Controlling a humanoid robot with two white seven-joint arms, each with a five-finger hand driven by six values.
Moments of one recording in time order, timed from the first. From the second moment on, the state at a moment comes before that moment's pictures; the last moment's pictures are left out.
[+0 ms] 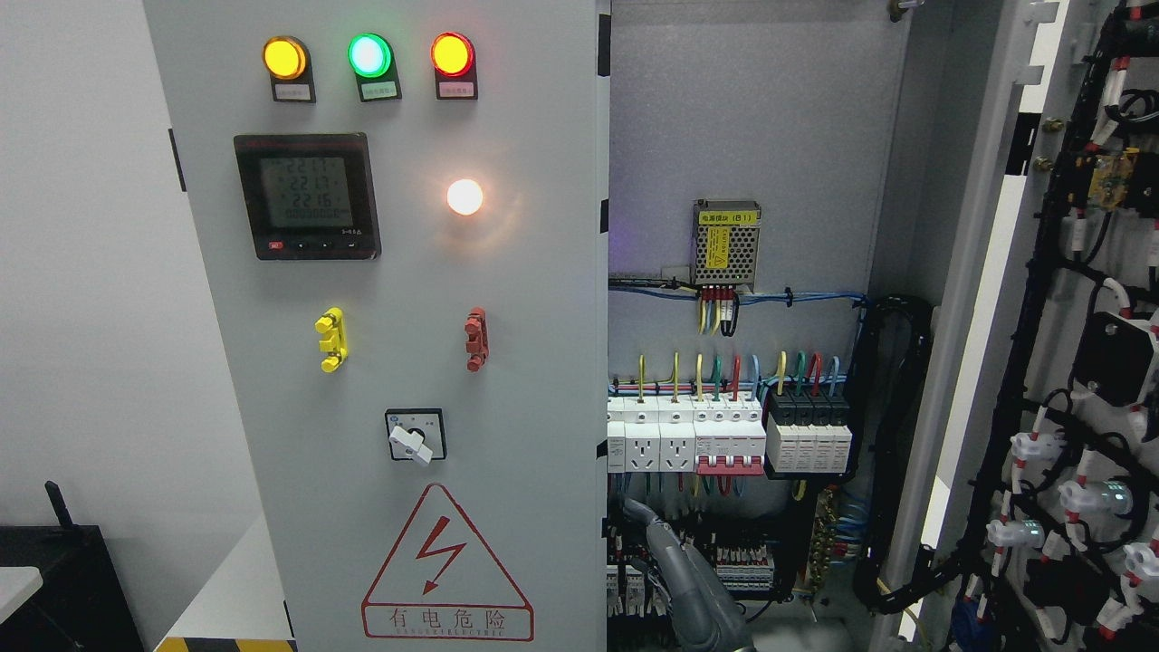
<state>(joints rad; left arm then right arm) 0.00 -0.04 0.17 0.04 -0.10 -0.12 -0.16 -0.40 0.02 0.29 -1.52 -0.24 0.15 0.13</state>
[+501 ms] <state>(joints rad) 0.00 -0.04 0.17 0.04 -0.10 -0.12 -0.16 -0.43 0.01 0.29 -1.49 -0.26 0.17 0.15</state>
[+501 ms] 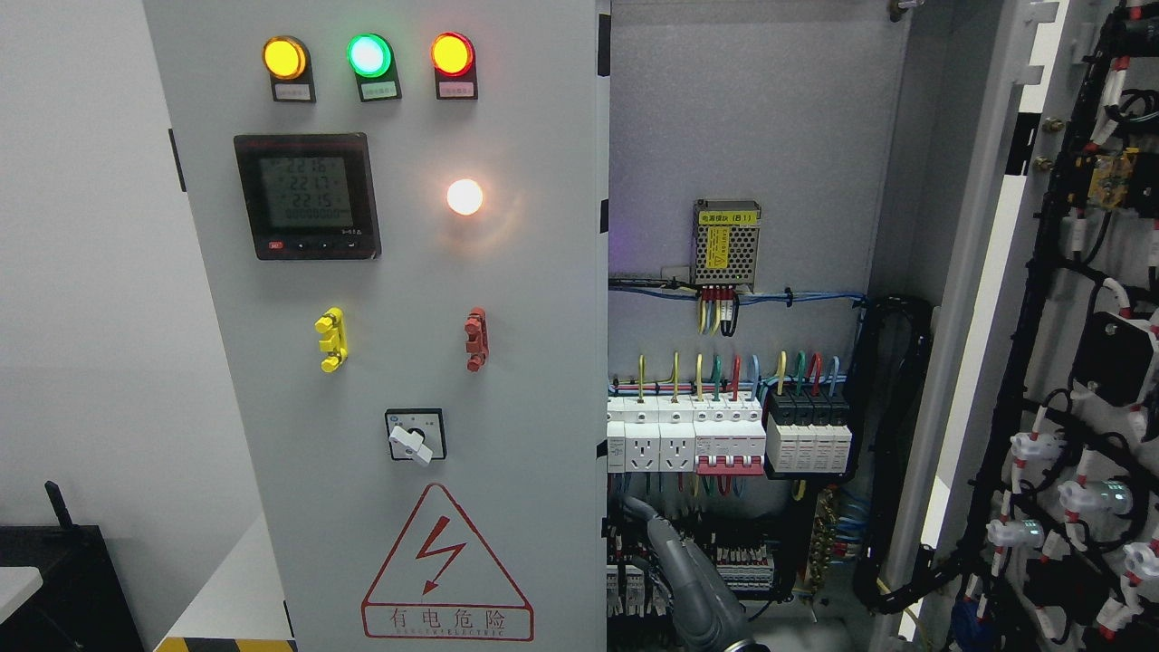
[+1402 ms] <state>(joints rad) 0.00 -0.04 0.17 0.04 -0.10 -0.12 -0.16 -0.47 0.00 0.30 -1.46 -0.31 0.18 0.21</state>
